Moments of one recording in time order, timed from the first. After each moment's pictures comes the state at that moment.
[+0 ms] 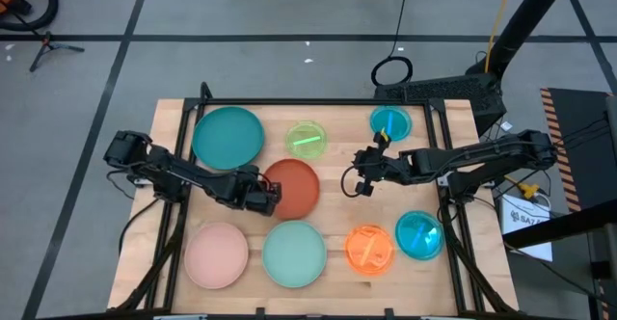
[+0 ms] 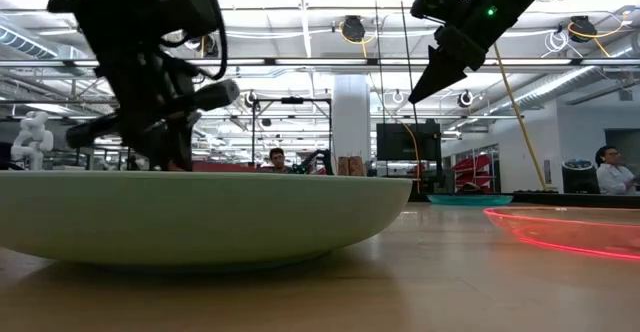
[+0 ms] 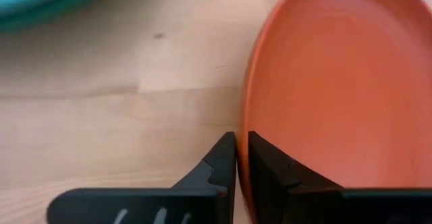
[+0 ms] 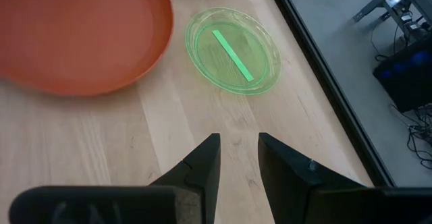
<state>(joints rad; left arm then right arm) -0.23 1.57 0.83 -0.62 -0.51 -1.69 0.06 1.26 0.81 -0.41 0.55 0.08</state>
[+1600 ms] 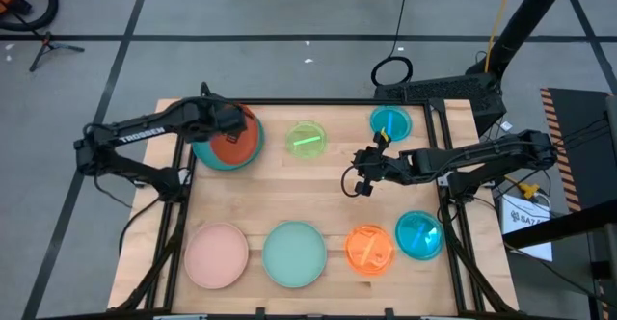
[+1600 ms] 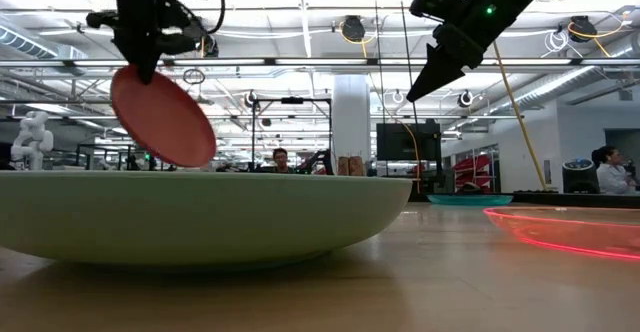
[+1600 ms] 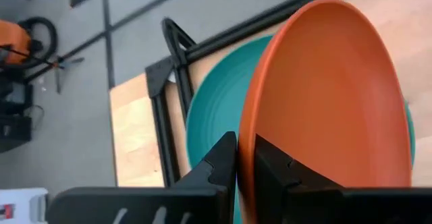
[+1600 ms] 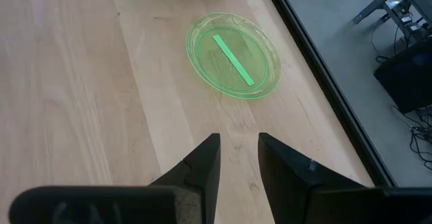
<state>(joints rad) 0.38 1.25 1.20 -1.40 -0.65 -0.80 0.06 1.26 0.81 -0.39 0.55 0.08</state>
